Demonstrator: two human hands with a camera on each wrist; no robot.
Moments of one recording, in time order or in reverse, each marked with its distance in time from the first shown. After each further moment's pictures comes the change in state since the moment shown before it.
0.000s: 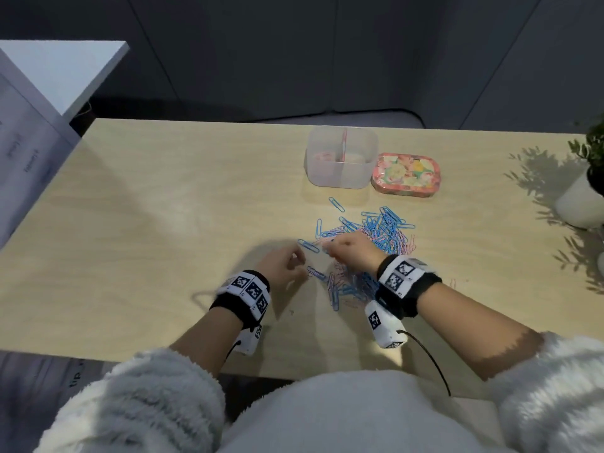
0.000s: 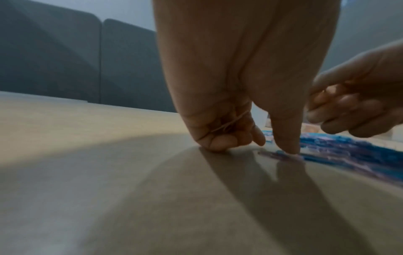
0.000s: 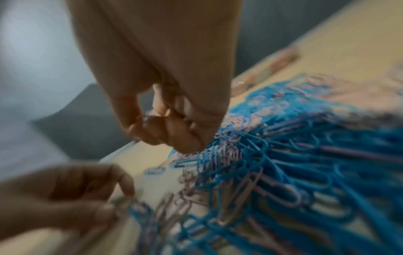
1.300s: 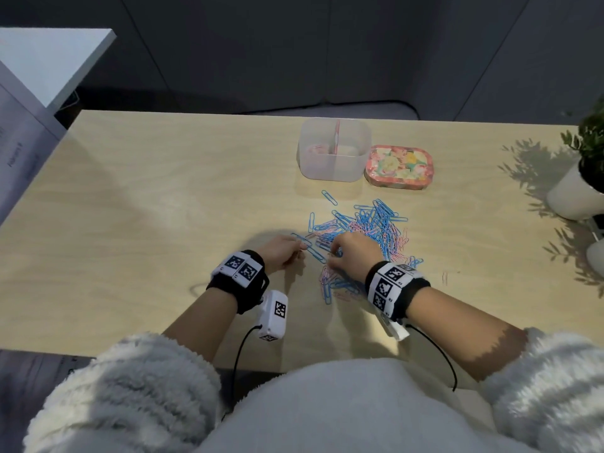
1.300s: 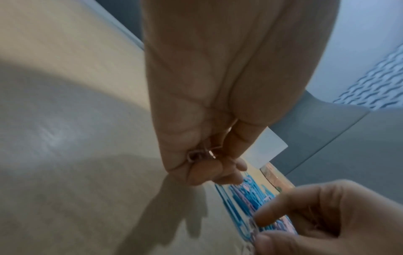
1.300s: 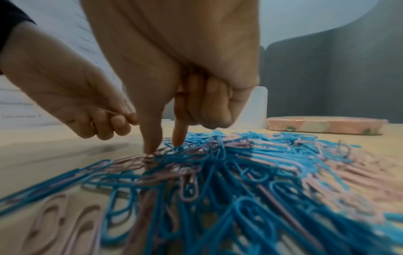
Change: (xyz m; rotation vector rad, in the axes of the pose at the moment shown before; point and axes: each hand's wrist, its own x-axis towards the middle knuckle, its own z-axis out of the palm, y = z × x) left_hand 0.017 0.030 -0.001 -0.621 -0.124 -0.357; right_hand -0.006 0.018 0.003 -0.697 0.145 -0.107
